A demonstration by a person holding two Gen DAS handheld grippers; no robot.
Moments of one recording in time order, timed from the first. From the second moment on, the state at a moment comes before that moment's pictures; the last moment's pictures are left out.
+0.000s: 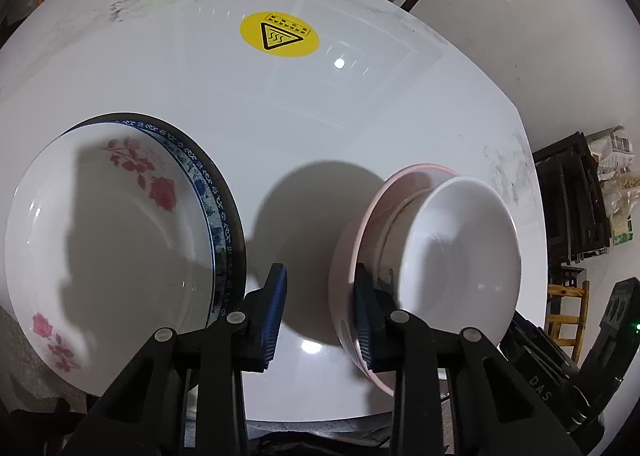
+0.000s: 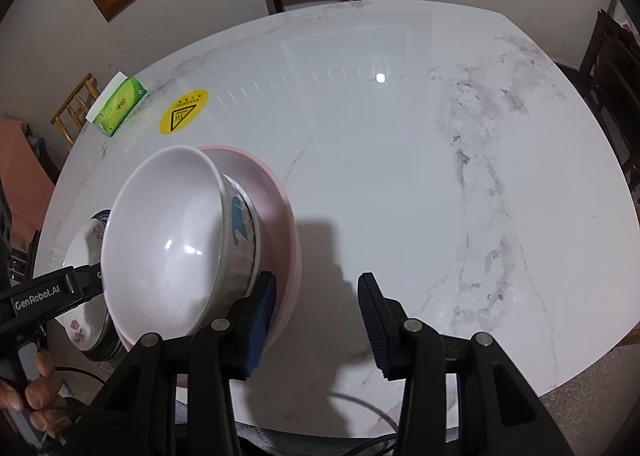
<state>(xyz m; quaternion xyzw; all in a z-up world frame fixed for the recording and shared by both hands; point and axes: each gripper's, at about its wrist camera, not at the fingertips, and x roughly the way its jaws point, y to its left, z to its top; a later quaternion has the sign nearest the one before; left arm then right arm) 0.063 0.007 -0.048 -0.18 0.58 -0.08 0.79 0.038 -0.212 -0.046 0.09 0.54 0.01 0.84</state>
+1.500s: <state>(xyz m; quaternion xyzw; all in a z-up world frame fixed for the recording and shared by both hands) 0.062 -0.013 -0.041 -0.14 0.55 -0.10 0.82 0.044 -0.206 -0.047 0.12 0.54 0.02 0.83</state>
